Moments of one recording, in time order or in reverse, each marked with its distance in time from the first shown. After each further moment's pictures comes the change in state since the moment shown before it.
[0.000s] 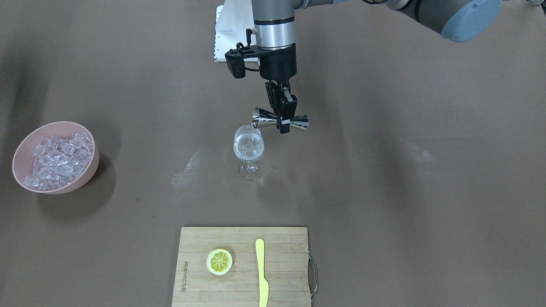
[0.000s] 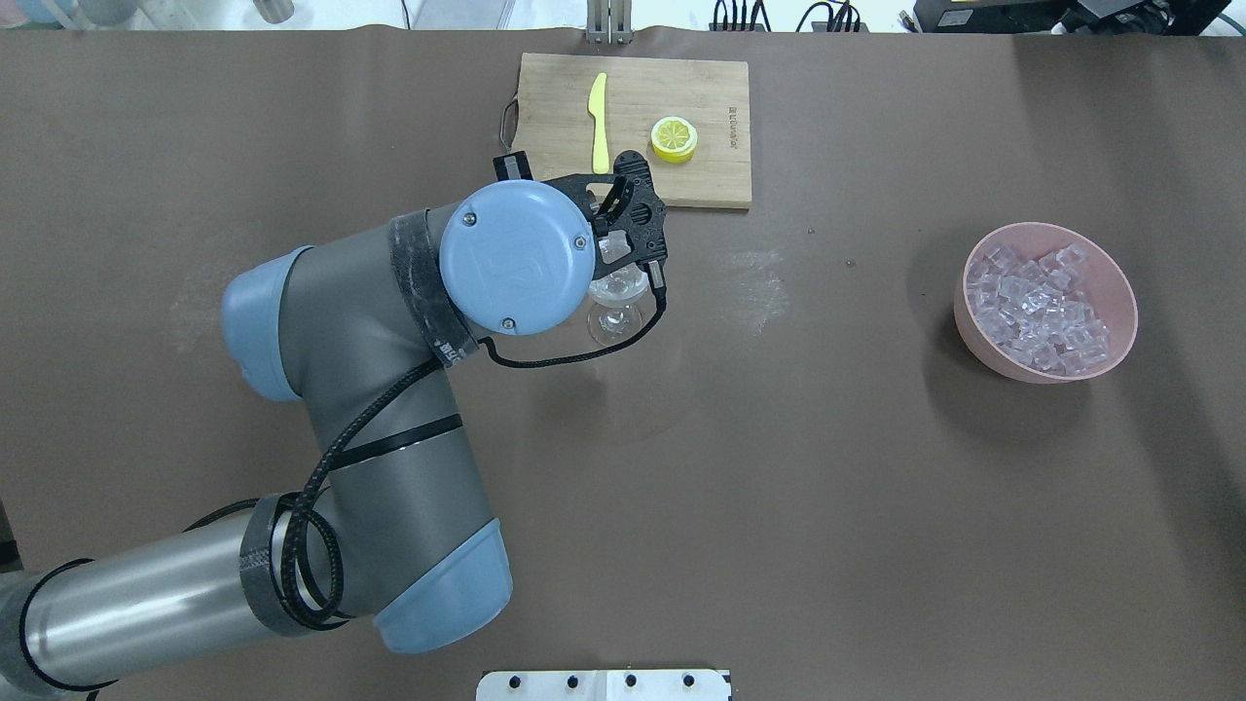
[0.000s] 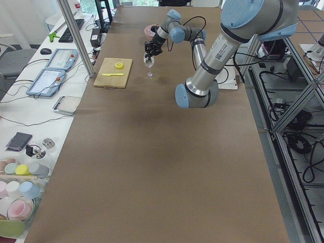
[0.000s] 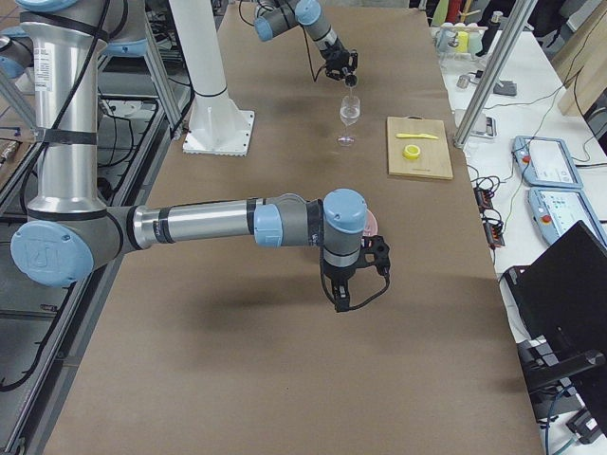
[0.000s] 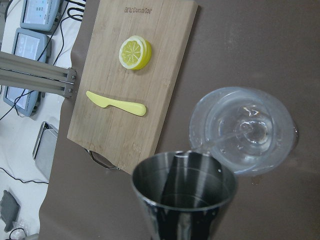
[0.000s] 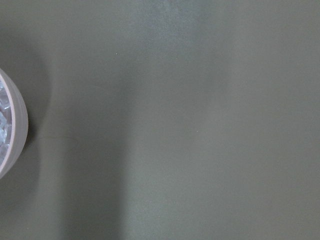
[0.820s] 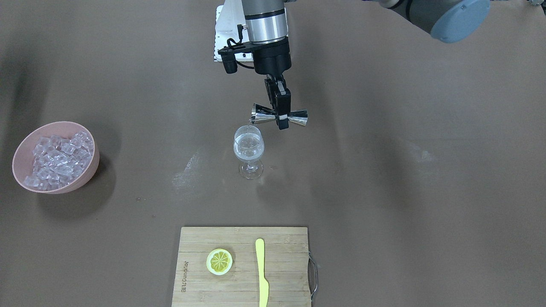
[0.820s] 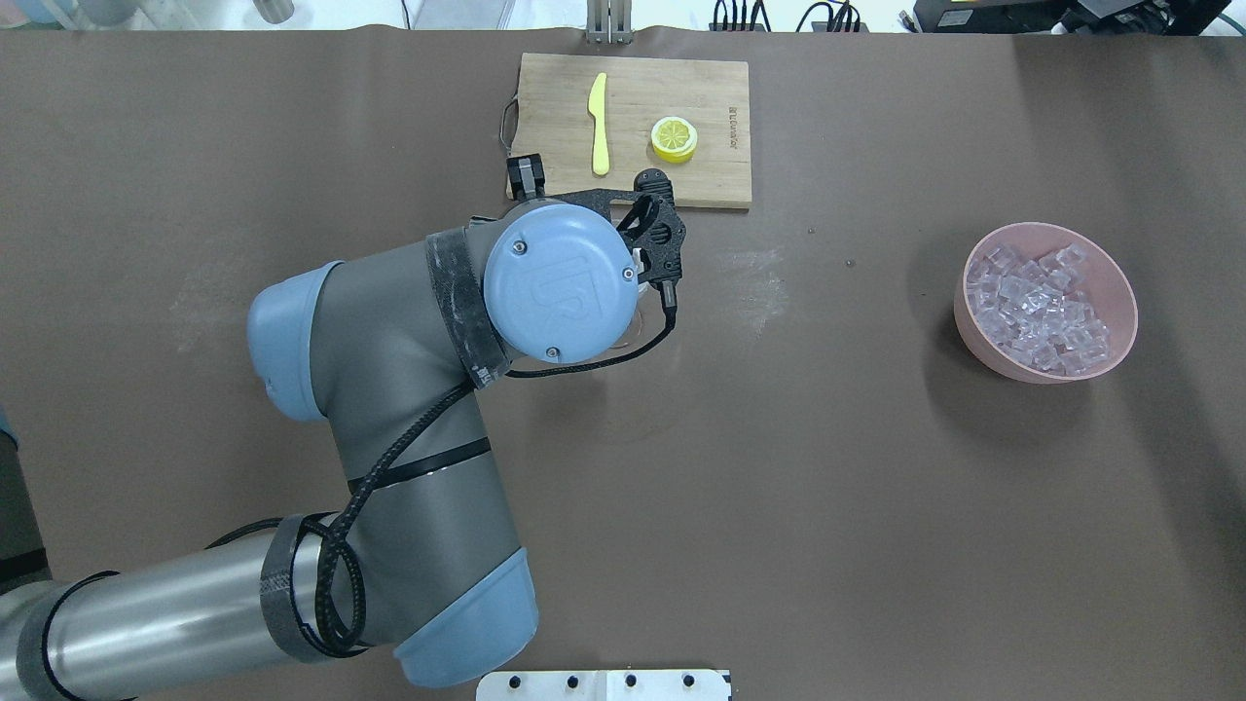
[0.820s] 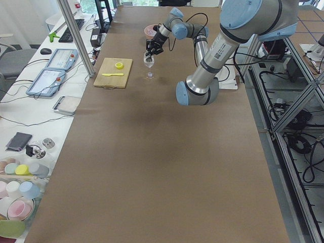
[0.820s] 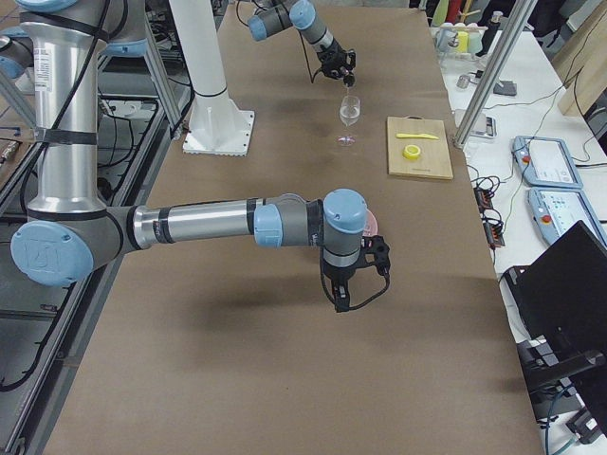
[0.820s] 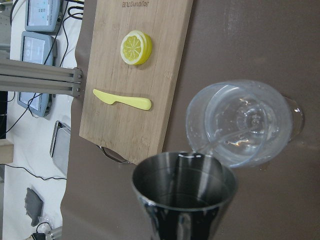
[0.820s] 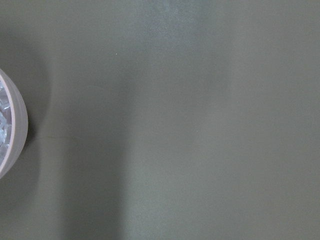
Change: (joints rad) left arm 0.031 -0.037 0.004 0.095 0.079 0.038; right arm 0.000 0.000 0.000 0.000 0.000 0.000
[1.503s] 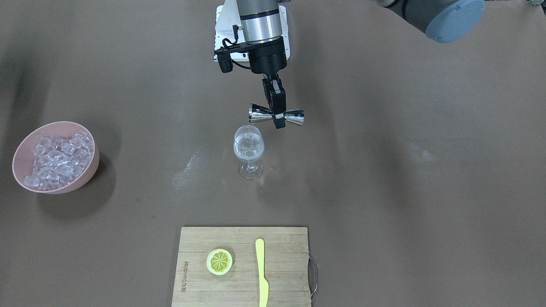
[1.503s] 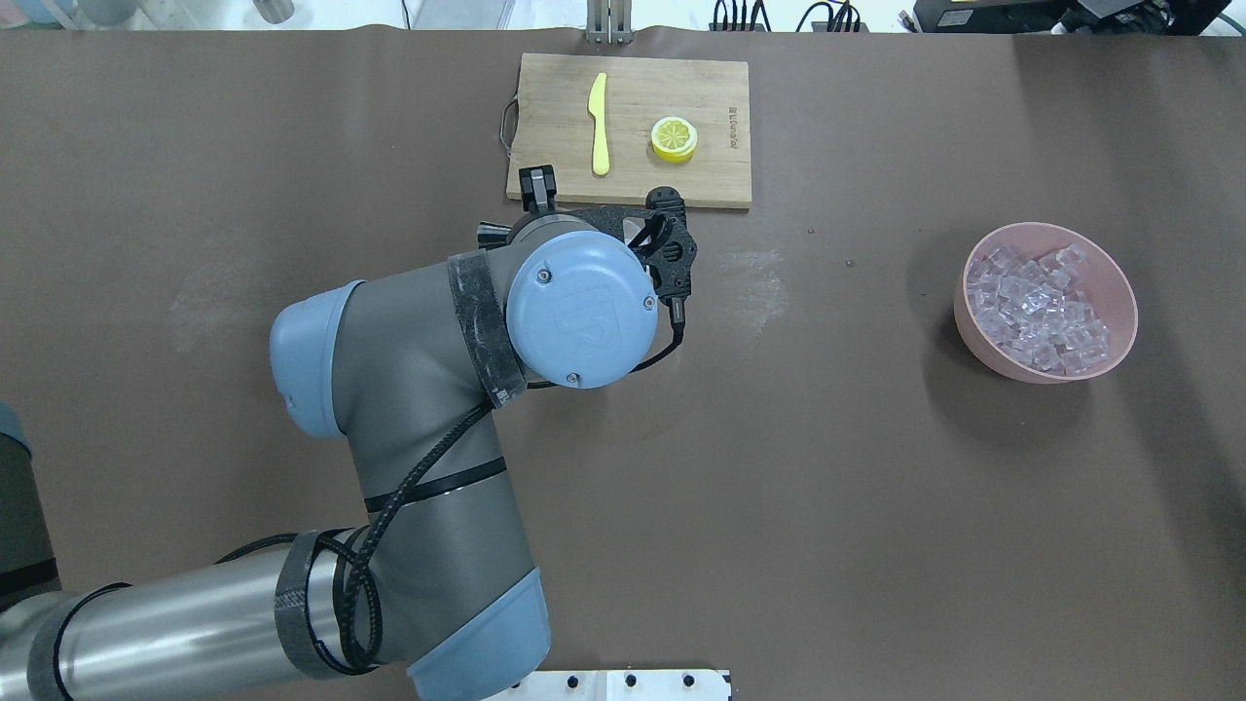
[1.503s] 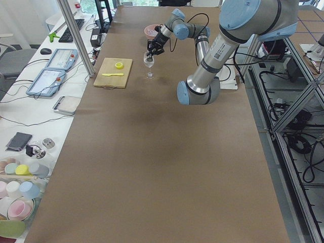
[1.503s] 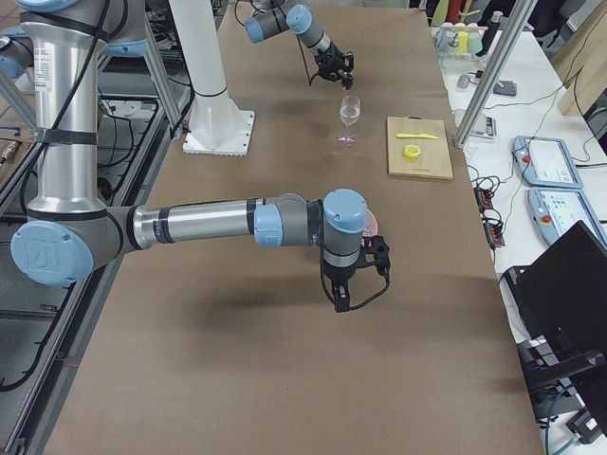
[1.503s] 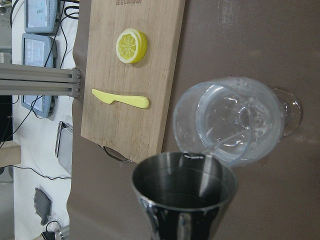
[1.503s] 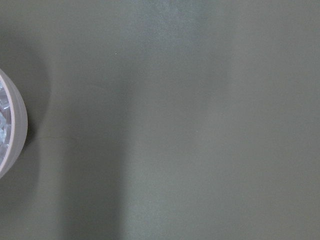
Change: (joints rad) left arm 0.021 -0.008 0.011 0.003 0.035 0.004; right arm 0.000 0.000 0.000 0.000 -0.001 0.000
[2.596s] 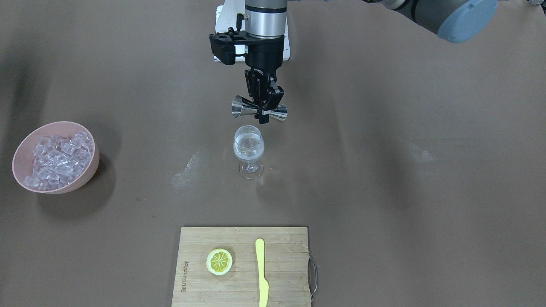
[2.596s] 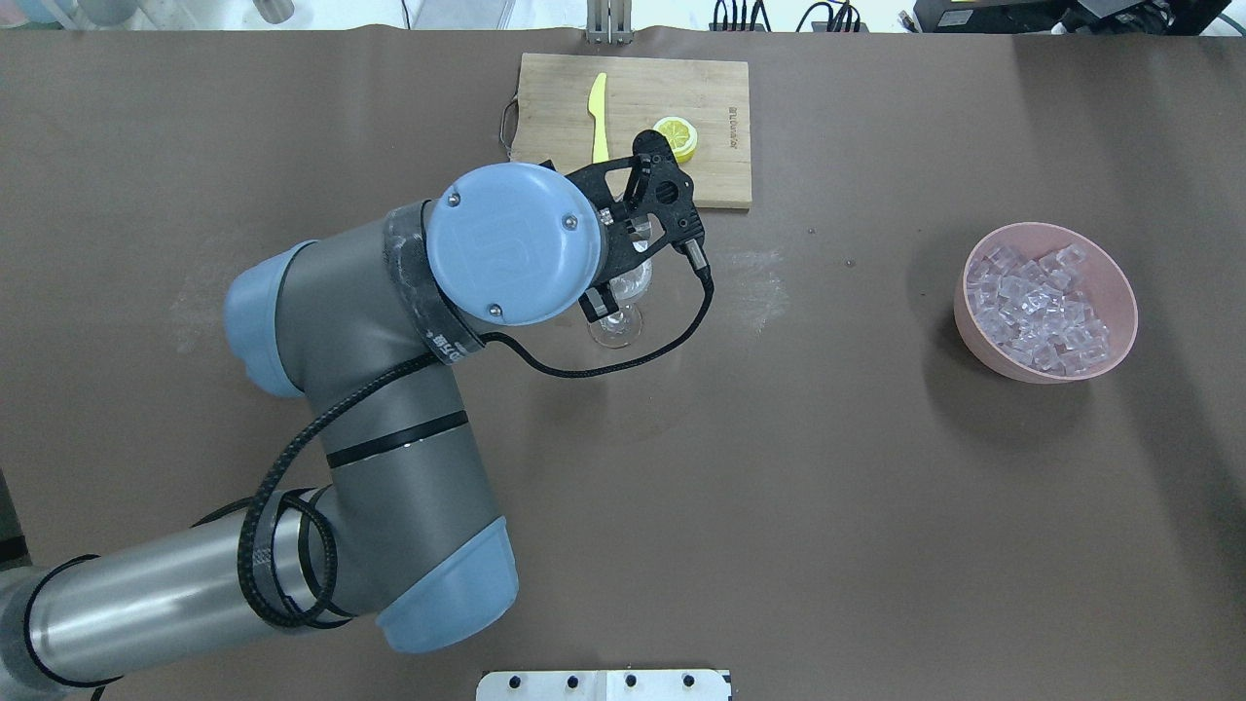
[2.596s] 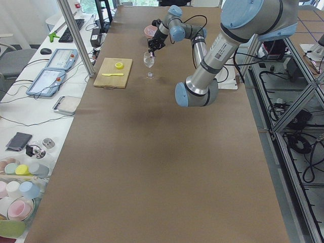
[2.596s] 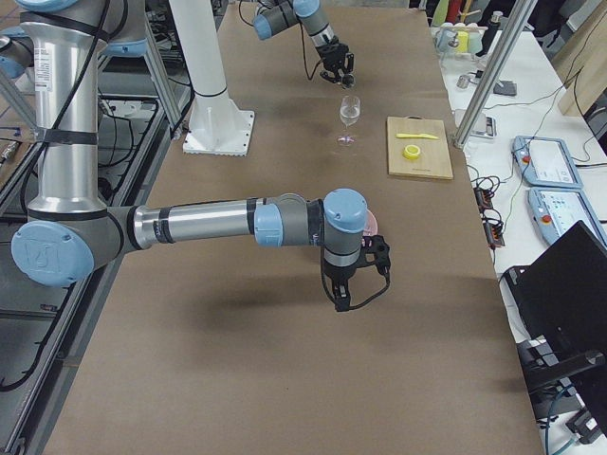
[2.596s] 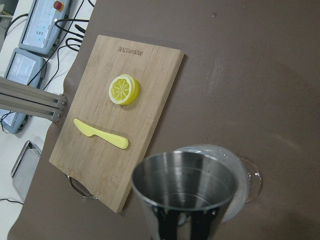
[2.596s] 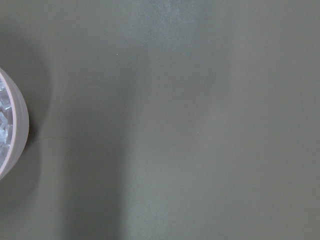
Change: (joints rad) left arm -0.078 0.041 -0.025 -0.226 -0.278 -0.238; right arm -0.001 0.001 0.000 0.000 0.001 -0.001
